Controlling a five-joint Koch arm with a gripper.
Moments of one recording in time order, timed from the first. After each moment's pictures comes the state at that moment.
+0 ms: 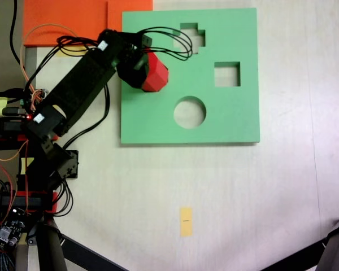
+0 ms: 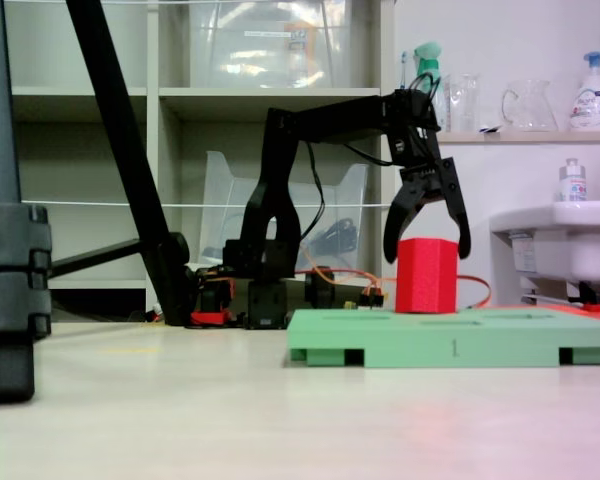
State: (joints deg) arm -49.9 77.6 73.4 81.6 148.1
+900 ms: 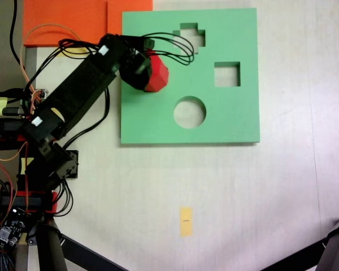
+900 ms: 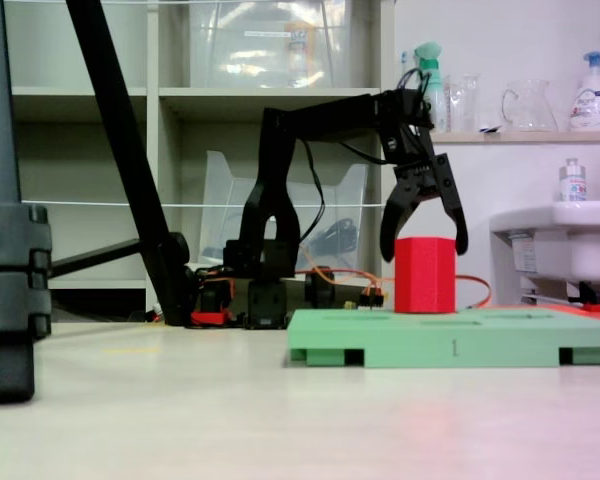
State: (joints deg) arm -47.1 77.9 74.4 79.2 145.5
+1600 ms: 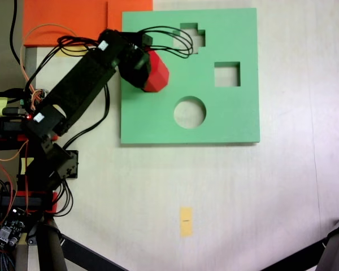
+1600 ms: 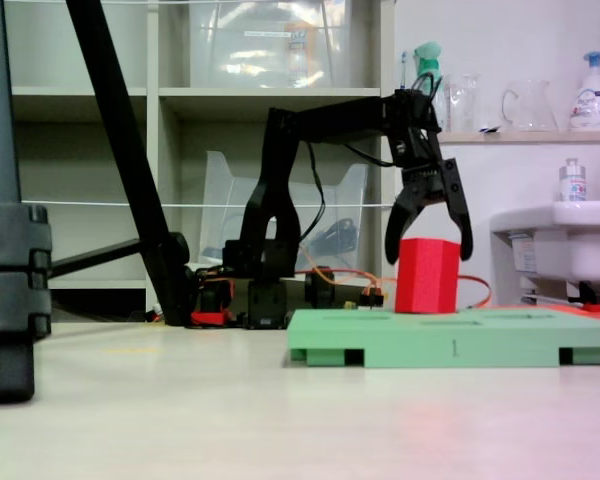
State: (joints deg) arm -50.2 75.6 73.9 79.6 144.6
